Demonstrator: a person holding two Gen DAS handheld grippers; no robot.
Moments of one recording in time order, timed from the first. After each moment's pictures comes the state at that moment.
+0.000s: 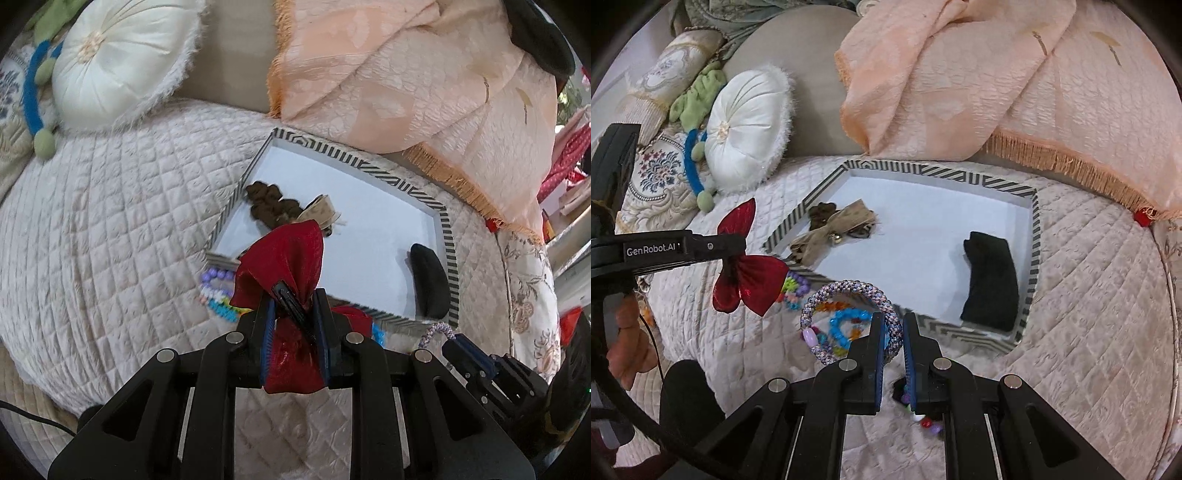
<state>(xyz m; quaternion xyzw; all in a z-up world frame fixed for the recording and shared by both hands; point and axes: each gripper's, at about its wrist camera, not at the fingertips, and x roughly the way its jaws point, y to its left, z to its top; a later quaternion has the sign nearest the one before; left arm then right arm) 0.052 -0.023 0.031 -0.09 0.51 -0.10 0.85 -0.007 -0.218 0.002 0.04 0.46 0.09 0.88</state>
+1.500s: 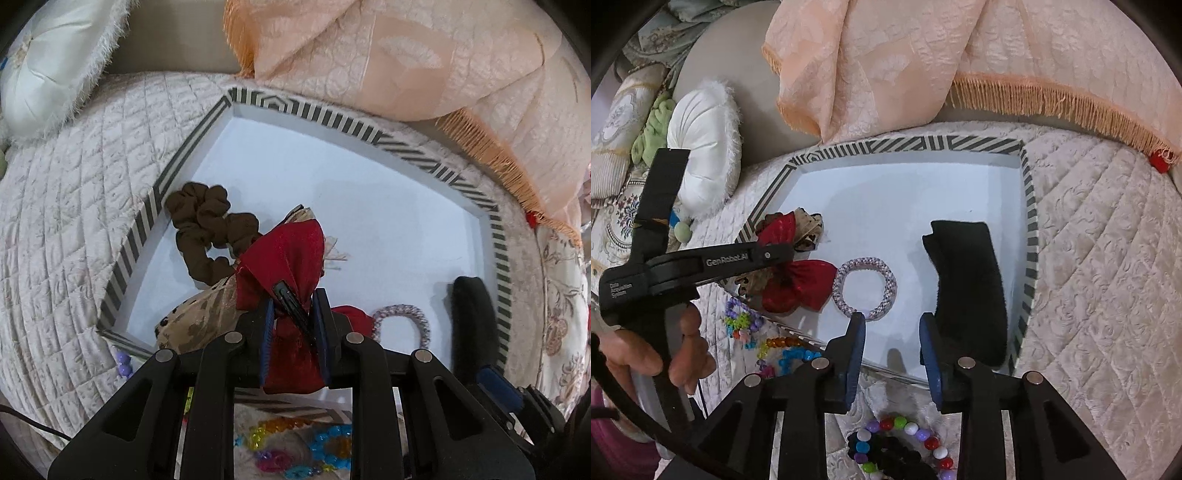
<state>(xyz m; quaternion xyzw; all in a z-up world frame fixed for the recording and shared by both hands) 0.156 -0.091 -0.052 -0.05 0.57 -0.08 0.82 0.060 -0.267 -0.043 0.14 0.51 0.08 0.84</state>
